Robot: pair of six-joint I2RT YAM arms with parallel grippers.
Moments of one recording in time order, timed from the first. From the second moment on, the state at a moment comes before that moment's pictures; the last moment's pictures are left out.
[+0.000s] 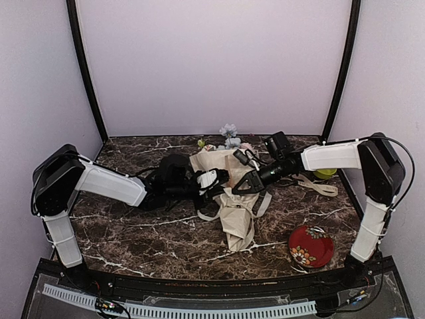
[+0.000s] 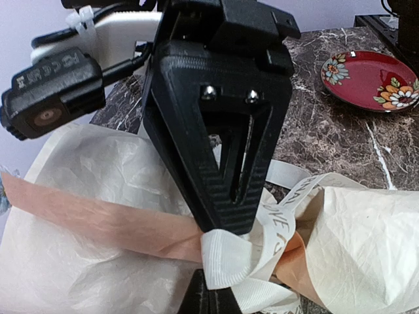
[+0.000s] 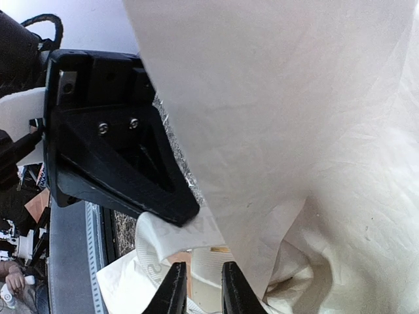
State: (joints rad) left arm -0.86 1.84 0.97 0.46 0.30 0.52; right arm 0.56 1.83 1.18 -0.28 -0.92 -0.01
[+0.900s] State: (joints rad) left arm -0.86 1.82 0.97 0.47 0.32 0.51; right arm 0.60 1.89 1.20 -0.26 -0.96 0.02
